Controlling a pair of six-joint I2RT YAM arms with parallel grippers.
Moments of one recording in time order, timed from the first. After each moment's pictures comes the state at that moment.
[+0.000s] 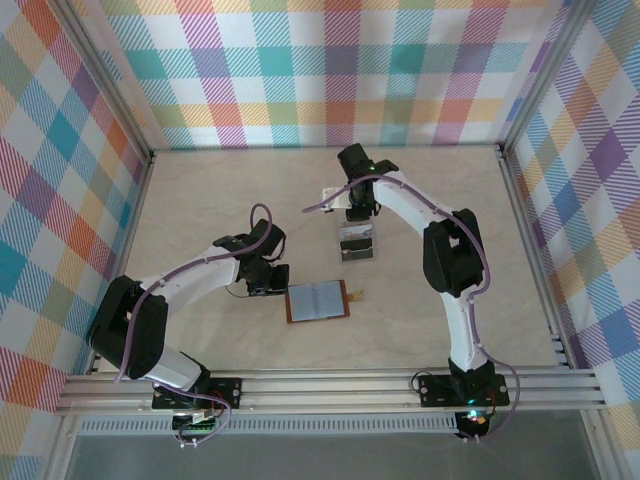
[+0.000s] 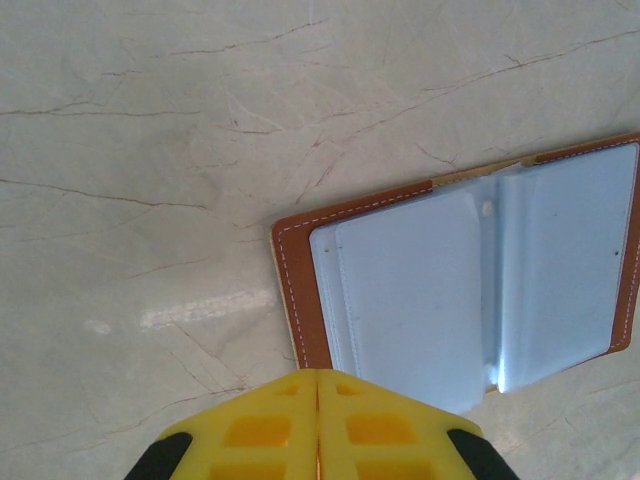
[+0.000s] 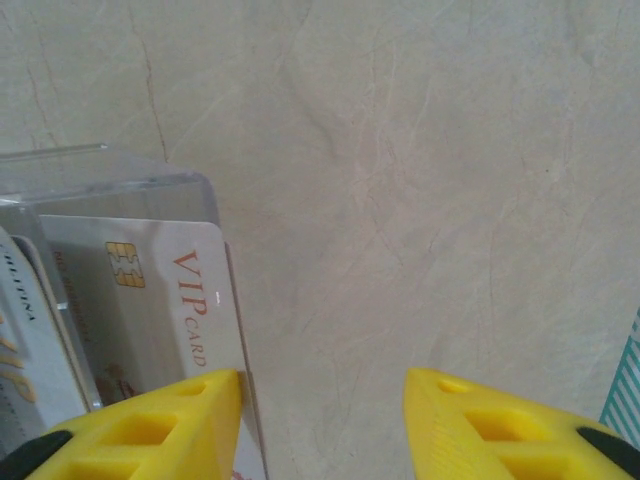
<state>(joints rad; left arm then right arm) -0.54 1.49 0.92 -0.71 0.19 -0.56 0.51 2.17 1.88 -0.85 0.09 -1.19</state>
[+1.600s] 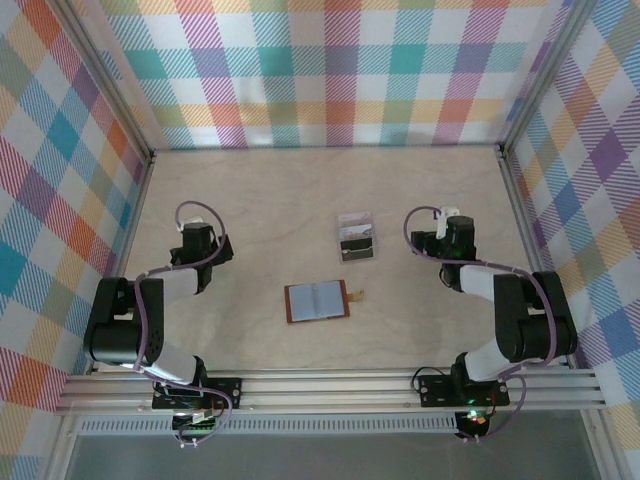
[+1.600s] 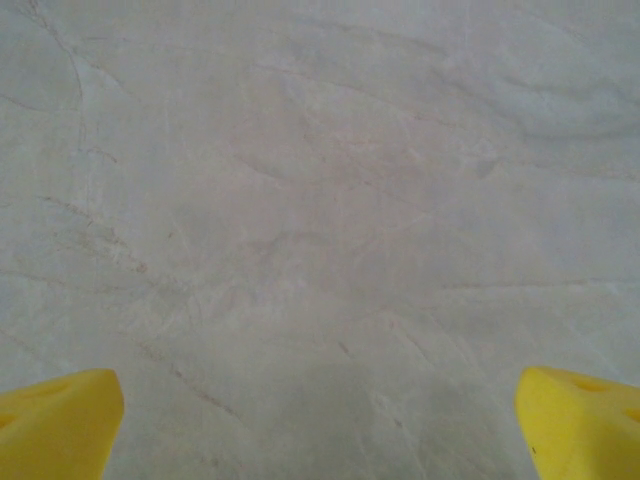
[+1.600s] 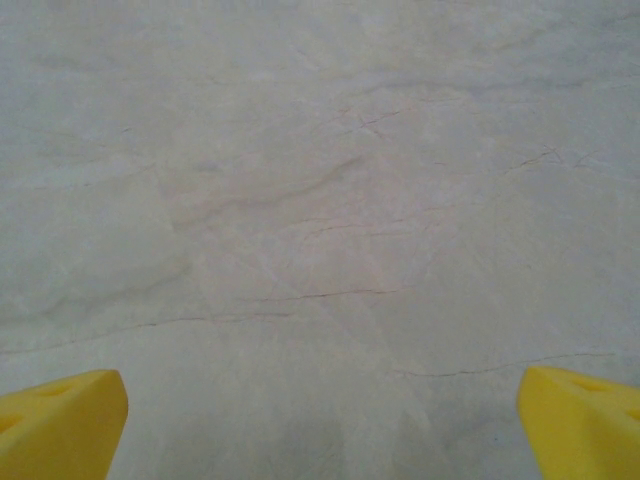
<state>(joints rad) -0.02 1.51 0.56 0.24 -0.27 -0.24 0.07 1.51 0.54 0.38 0.04 -0.02</state>
